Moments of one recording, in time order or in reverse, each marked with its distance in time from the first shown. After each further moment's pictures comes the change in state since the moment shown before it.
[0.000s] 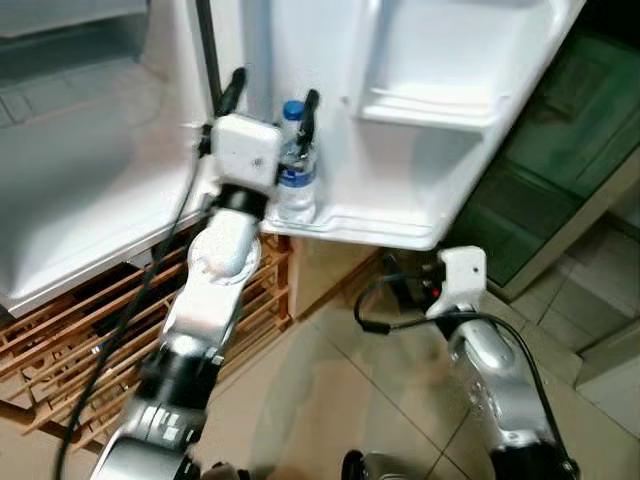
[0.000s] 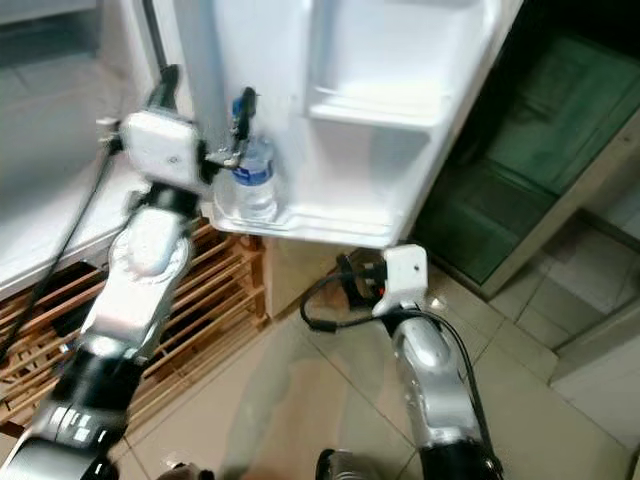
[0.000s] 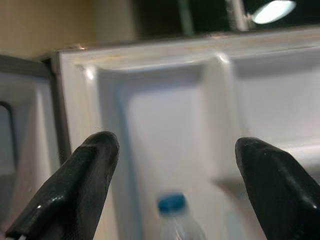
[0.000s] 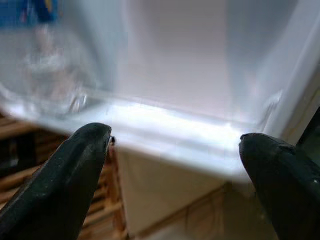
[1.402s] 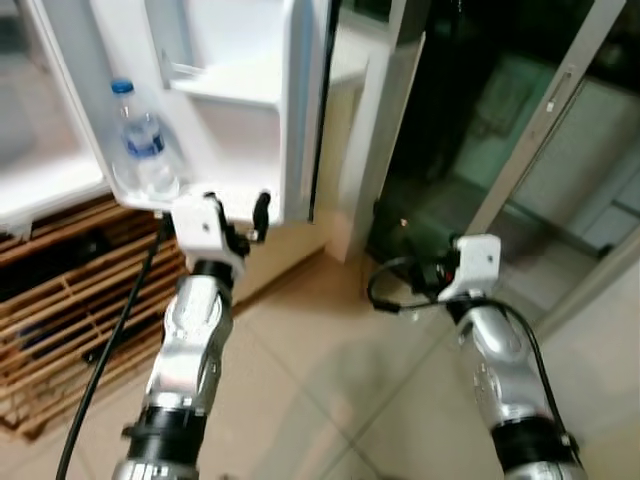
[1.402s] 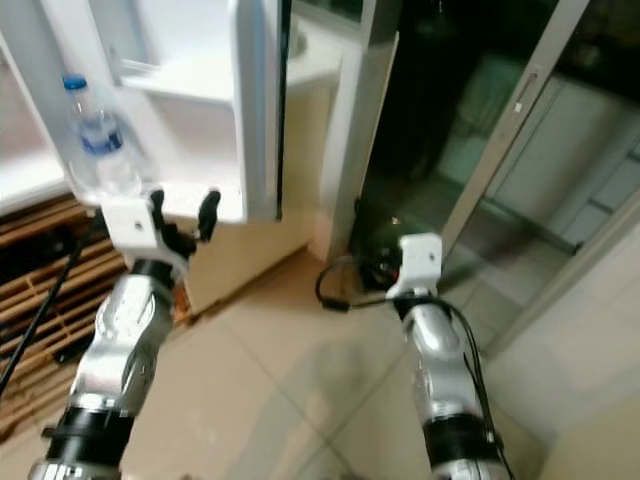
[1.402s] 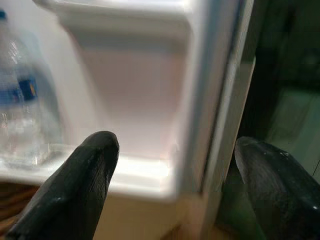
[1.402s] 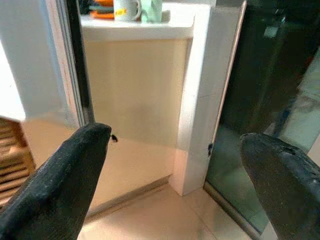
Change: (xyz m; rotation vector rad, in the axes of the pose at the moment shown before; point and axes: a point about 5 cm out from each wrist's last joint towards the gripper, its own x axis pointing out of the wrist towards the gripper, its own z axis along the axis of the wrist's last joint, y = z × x) left arm -0.045 0.005 -0.081 -0.209 0.473 0.203; right arm 0.002 -0.022 -0.006 -0.028 -0.006 -0.058
